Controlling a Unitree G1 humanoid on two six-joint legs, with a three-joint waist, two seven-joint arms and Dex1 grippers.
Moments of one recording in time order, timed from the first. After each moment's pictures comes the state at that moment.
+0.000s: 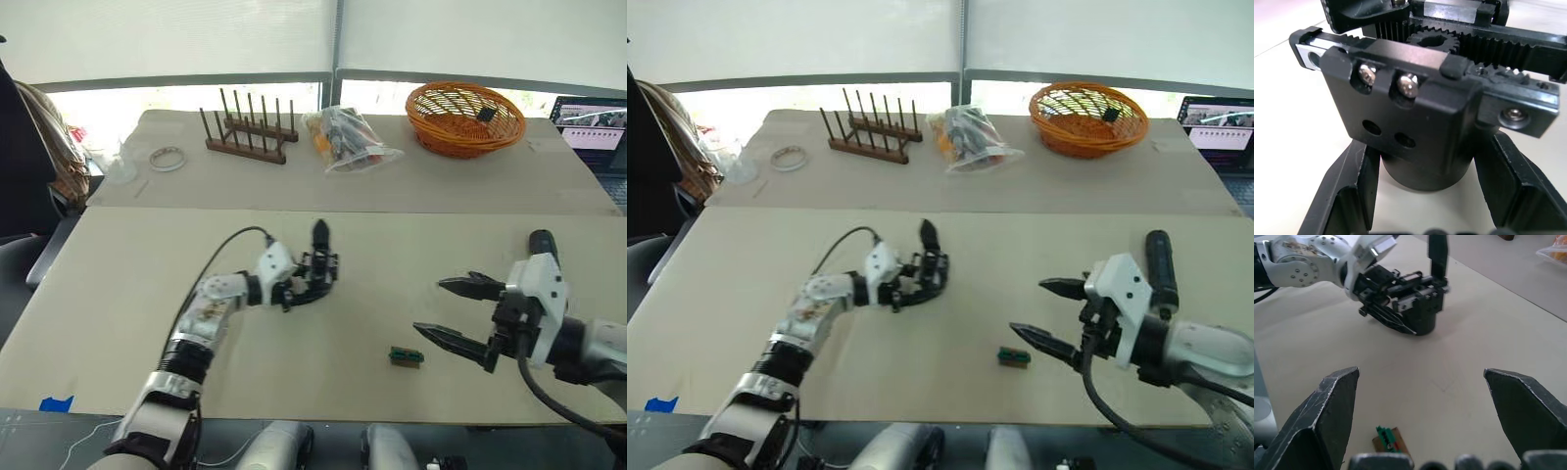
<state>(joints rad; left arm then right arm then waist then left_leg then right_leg) -0.57 0.26 -0.22 0.39 -0.11 0.05 -0.98 0.21 -0.89 -0.51 -0.80 0.81 0.76 0.79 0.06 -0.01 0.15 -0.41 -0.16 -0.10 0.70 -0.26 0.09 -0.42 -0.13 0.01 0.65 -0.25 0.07</state>
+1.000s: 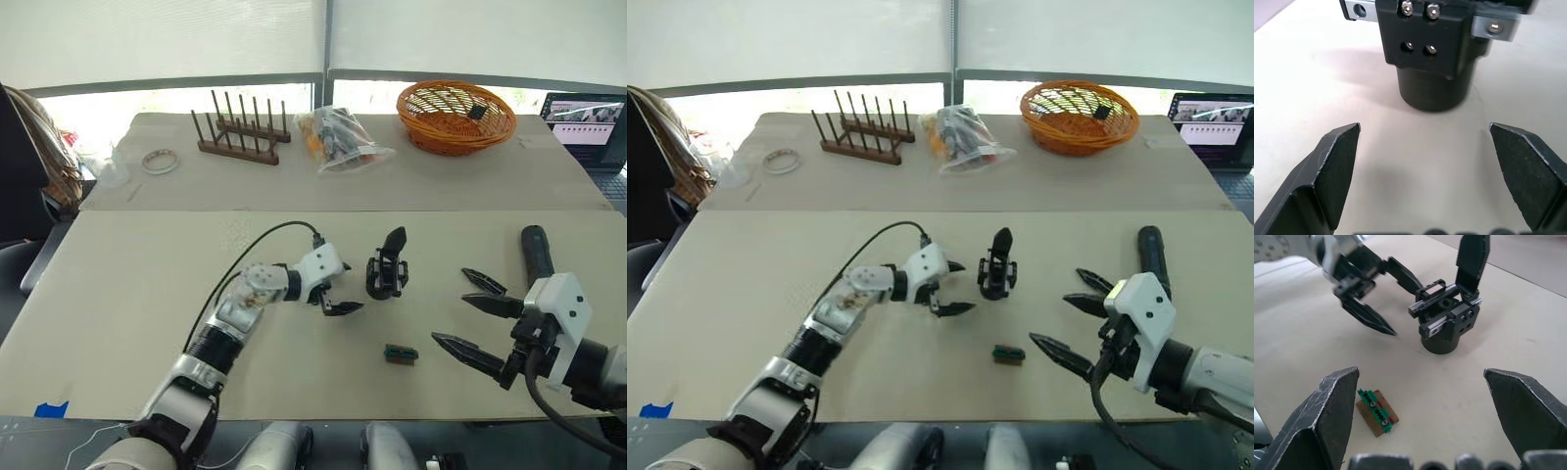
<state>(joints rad) -0.67 0.34 -0.34 0.32 -0.07 0.18 -1.10 0.32 -0.86 -0.56 -0.79 0.76 0.75 0.75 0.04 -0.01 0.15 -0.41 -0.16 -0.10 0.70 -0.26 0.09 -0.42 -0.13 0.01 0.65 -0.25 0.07</state>
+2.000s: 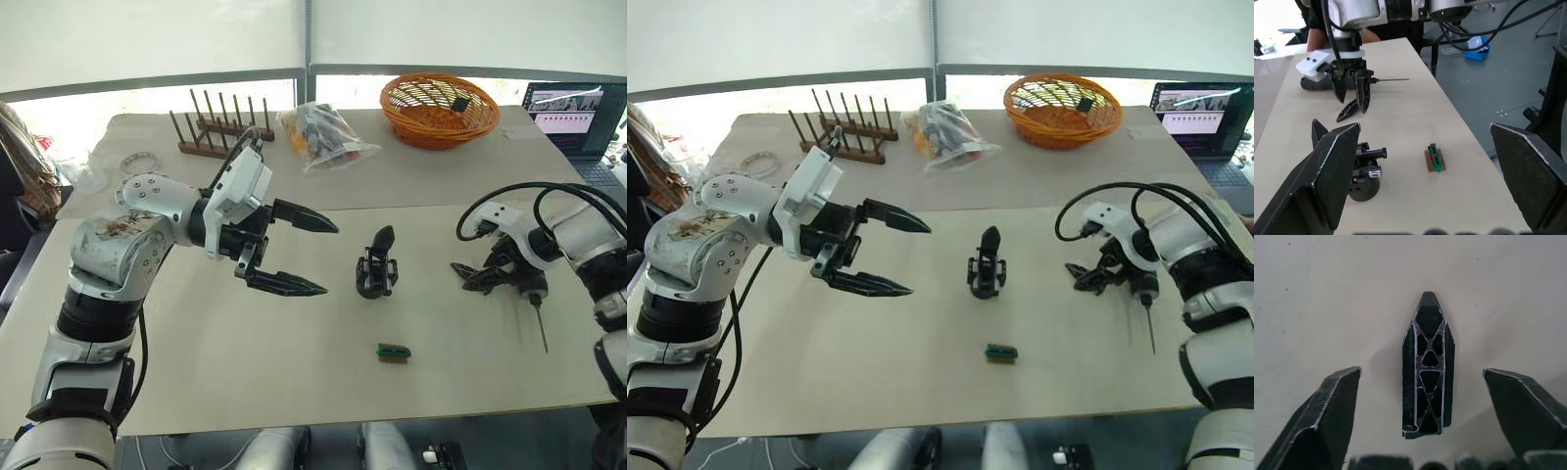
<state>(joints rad) -0.80 0.69 -0.08 -0.24 -0.63 0.66 -1.37 -1.06 -0.92 0.59 0.80 -0.05 0.66 1.35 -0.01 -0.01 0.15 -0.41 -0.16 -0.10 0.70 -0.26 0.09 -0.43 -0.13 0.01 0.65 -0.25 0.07</state>
